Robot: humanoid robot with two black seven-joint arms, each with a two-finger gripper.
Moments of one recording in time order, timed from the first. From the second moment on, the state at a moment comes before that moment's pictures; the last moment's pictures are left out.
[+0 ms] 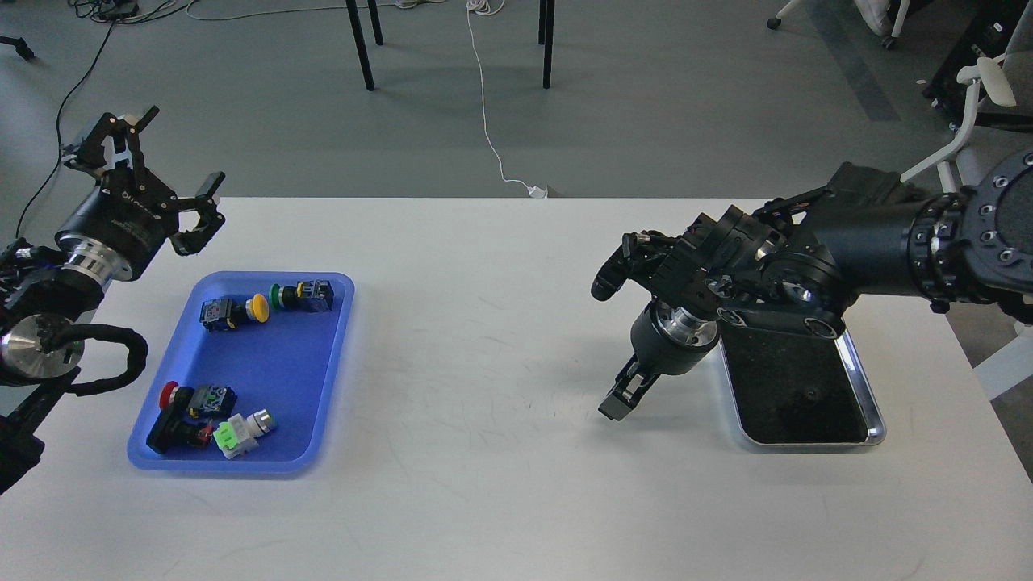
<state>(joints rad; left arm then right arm) -0.47 0.61 -0.99 -1.01 0.08 -0.31 -0.22 1.58 -0.06 -0.88 0.99 -1.14 0.49 0.47</state>
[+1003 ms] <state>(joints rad) -0.44 0.65 -0.99 -1.01 0.08 -0.33 -0.22 1.53 -0.01 -0.92 0.95 -1.15 0.42 0.42</state>
